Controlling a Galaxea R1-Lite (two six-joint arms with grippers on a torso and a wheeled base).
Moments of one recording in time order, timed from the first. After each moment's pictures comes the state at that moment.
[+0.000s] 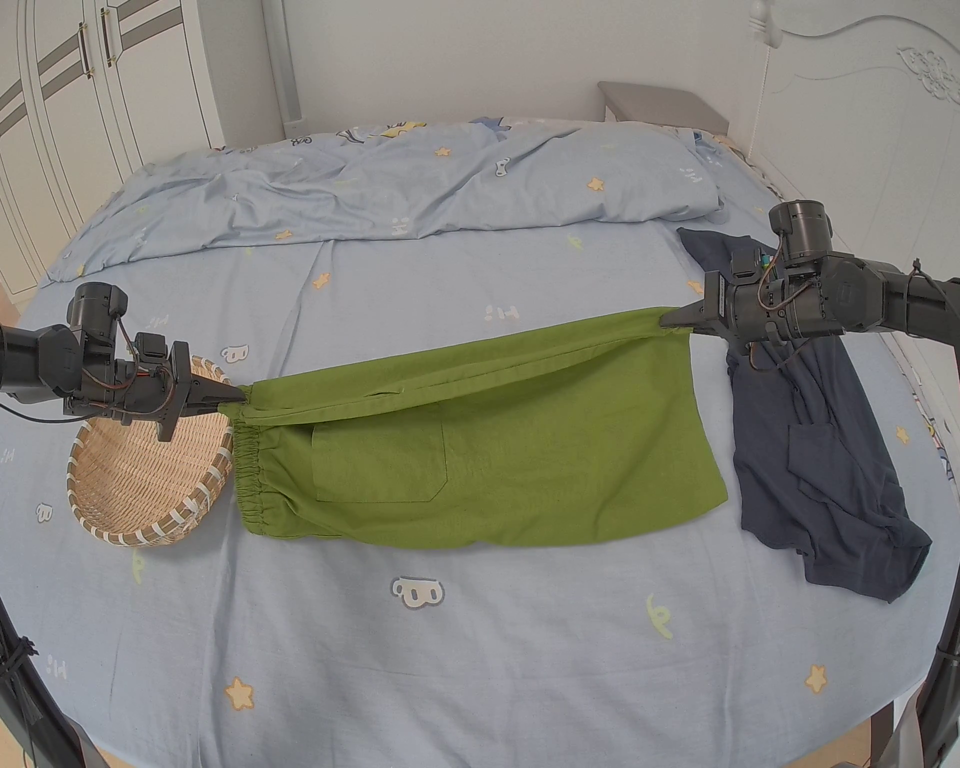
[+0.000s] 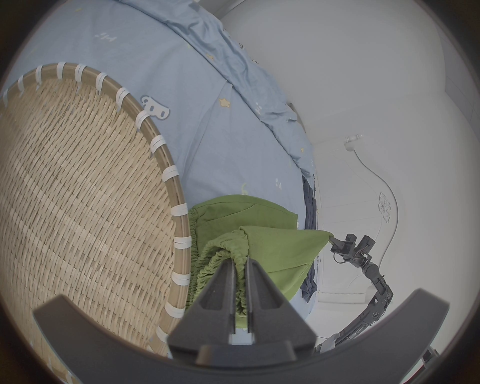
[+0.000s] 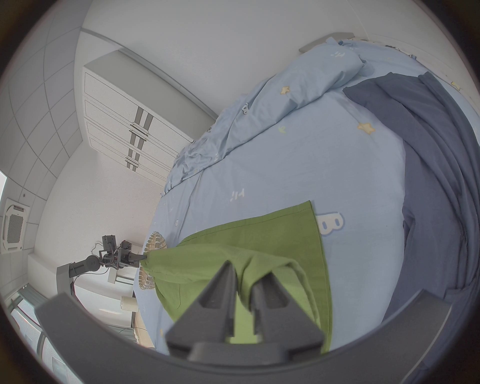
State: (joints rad) left arm 0.21 2.00 -1.44 0.19 -0.85 -0.40; right arm 0.13 2.16 -1.87 0.26 0.59 0.32
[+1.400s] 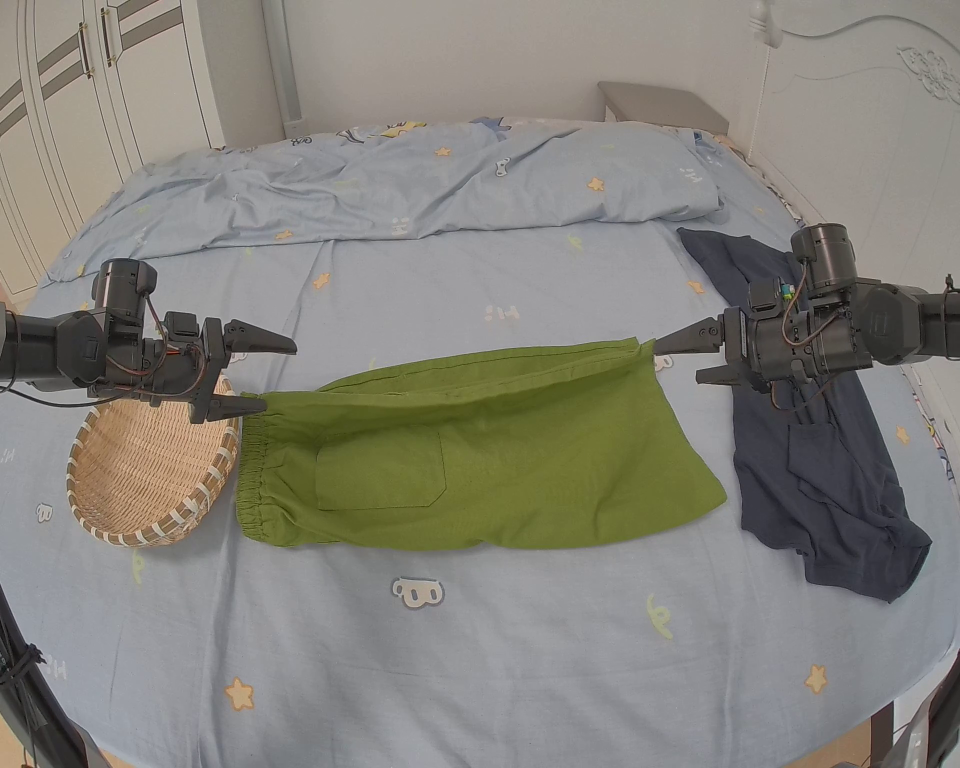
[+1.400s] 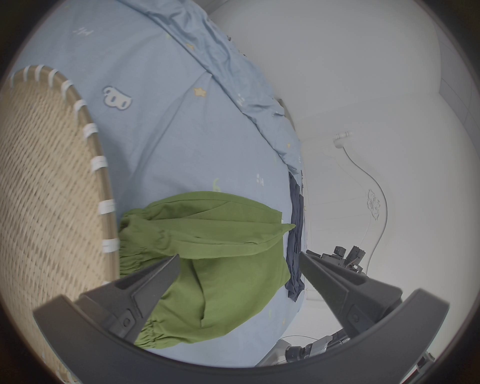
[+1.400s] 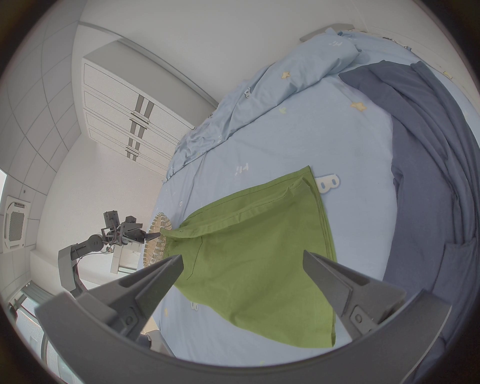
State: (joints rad) left arm 0.10 2.00 -1.48 0.14 -0.85 -0.51; right arm 0.15 1.98 -1.53 0.19 0.59 0.28
